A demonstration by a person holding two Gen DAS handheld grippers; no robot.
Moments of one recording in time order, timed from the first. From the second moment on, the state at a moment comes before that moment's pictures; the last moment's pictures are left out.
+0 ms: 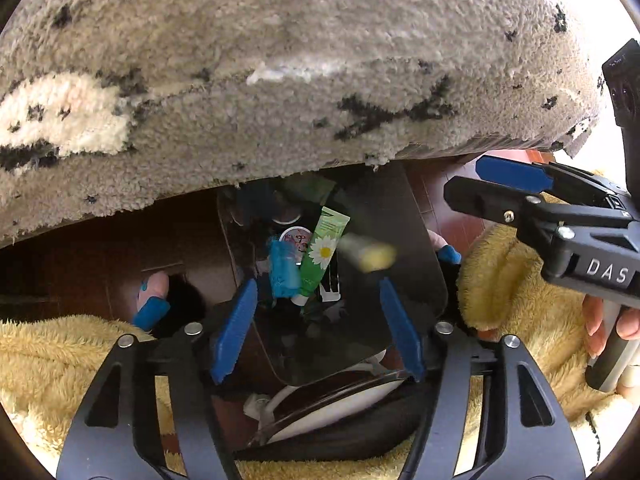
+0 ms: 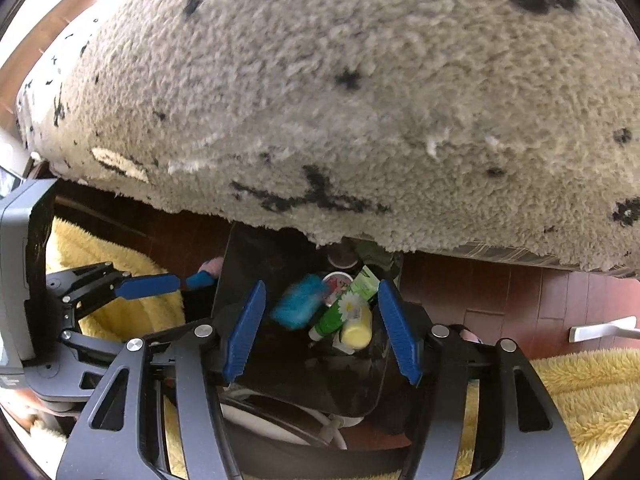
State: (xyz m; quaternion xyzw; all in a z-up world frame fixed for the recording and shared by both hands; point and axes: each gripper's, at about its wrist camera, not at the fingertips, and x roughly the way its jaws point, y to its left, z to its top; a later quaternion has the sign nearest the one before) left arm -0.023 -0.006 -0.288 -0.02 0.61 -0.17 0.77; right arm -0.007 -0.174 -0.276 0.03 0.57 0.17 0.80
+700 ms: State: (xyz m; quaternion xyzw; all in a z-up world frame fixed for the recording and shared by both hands) left arm -0.021 0.016 -0.164 0.00 0.49 -0.18 0.85; right arm -0.020 -0.218 -0.127 -0.02 0.38 0.13 0.92
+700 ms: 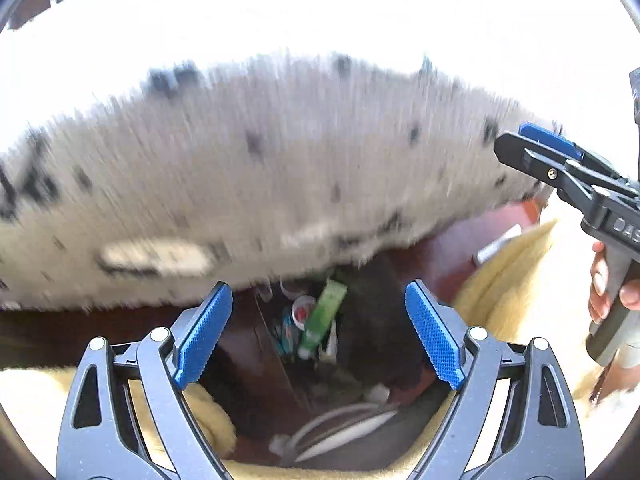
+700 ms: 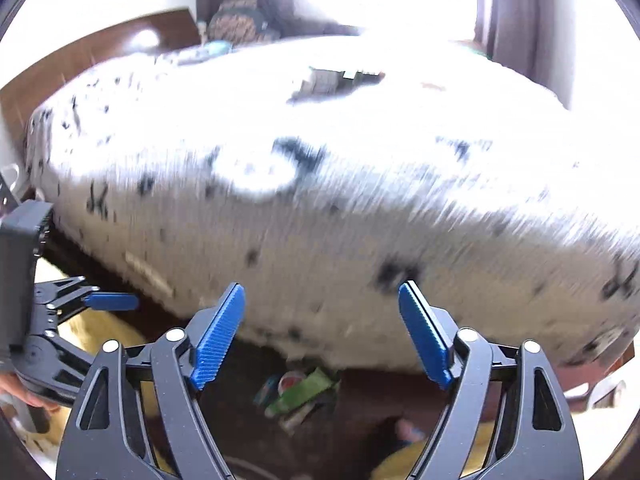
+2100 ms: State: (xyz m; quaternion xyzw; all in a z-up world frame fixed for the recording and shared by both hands) left arm 0.273 -0.036 -0.109 -0.02 0.41 -0.08 0.91; right arm 0.329 -0.255 -0.117 0.05 0.39 -0.02 0.92
